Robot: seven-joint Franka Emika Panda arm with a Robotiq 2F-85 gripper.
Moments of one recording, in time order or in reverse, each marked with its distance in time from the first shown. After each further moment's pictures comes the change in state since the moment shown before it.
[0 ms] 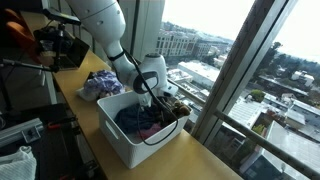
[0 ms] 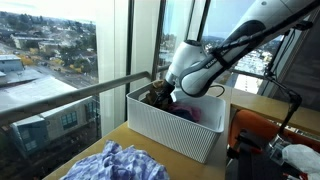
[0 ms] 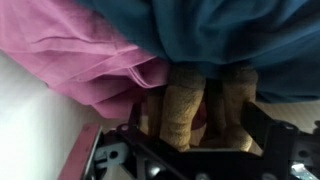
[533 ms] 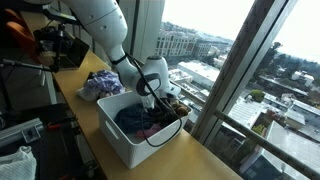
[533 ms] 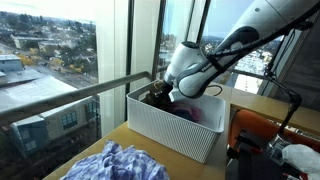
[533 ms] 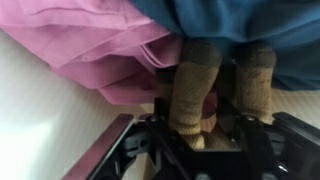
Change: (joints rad) arm 0.026 0.047 -0.050 0.053 0.002 0.014 0.008
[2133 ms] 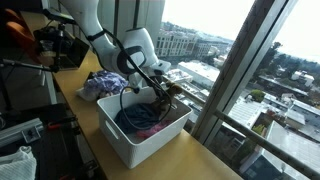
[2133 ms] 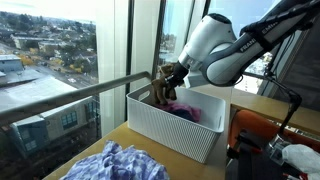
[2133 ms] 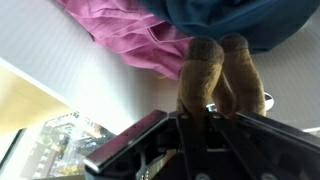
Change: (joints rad) arm 0.331 -0.301 -0.290 -0.358 -0.056 0.131 0.105
